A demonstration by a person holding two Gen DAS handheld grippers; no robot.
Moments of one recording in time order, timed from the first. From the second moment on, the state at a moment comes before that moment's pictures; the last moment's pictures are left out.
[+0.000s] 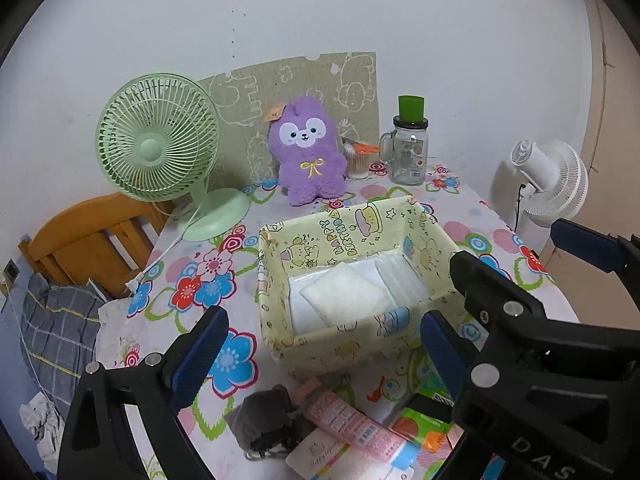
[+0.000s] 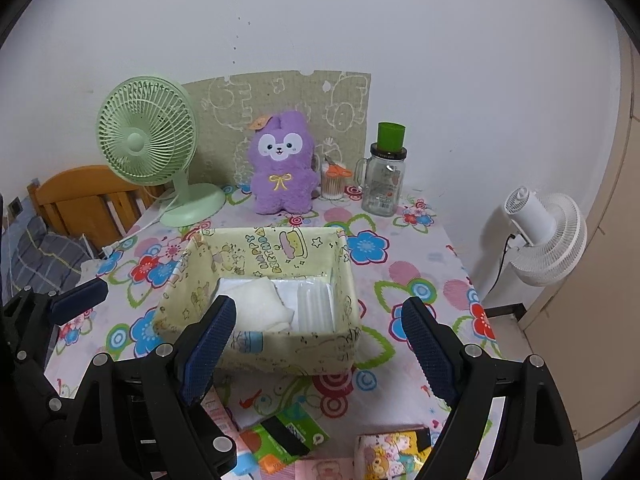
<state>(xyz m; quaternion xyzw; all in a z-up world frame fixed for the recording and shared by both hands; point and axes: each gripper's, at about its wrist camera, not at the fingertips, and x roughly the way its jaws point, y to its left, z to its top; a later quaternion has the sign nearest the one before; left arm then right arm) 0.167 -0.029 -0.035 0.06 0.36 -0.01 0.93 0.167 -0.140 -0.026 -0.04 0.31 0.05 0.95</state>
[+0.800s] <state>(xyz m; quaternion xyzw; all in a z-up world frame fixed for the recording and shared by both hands) 0.100 -0.039 -0.047 0.06 0.35 -0.03 0.93 0.099 -0.151 -0.043 -0.04 0.32 0.05 0.95</state>
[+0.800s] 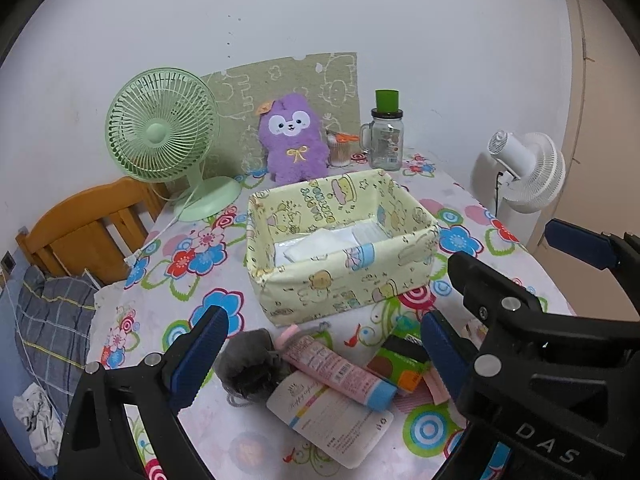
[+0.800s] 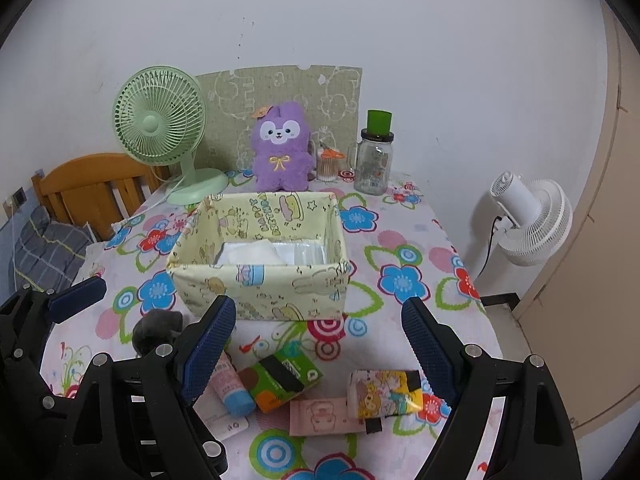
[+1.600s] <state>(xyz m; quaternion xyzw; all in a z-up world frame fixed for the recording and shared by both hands) 0.069 -0.036 -0.096 0.04 0.36 -0.04 0.93 0.071 -0.158 -0.095 -0.04 0.31 0.07 0.95</state>
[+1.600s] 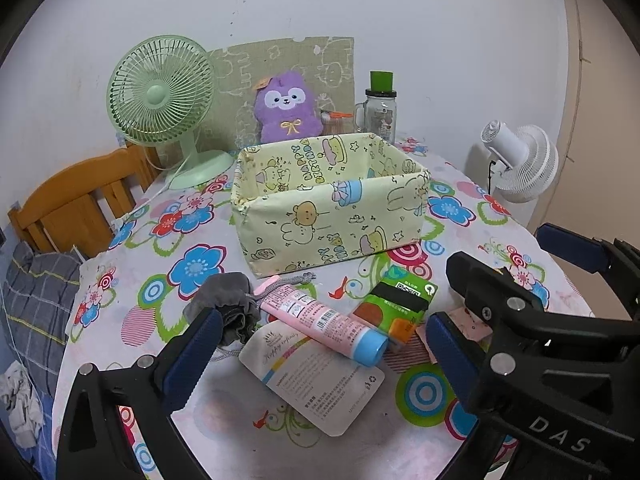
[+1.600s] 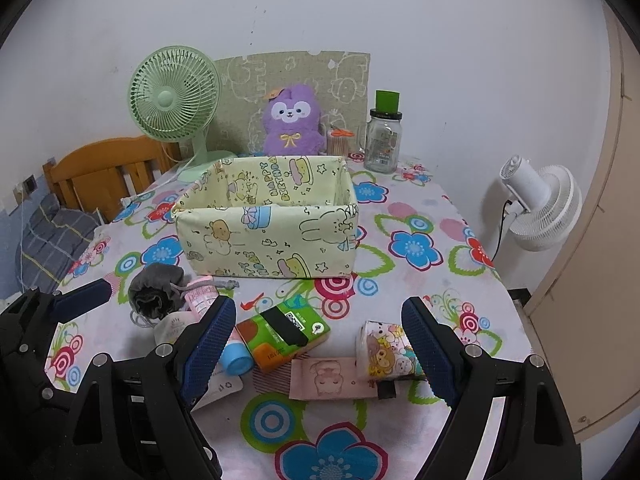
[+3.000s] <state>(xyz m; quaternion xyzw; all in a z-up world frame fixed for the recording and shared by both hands) 0.127 -0.103 -0.161 0.17 0.40 -0.12 0.89 0.125 -0.223 -0.168 -0.03 0.37 0.02 0.93</state>
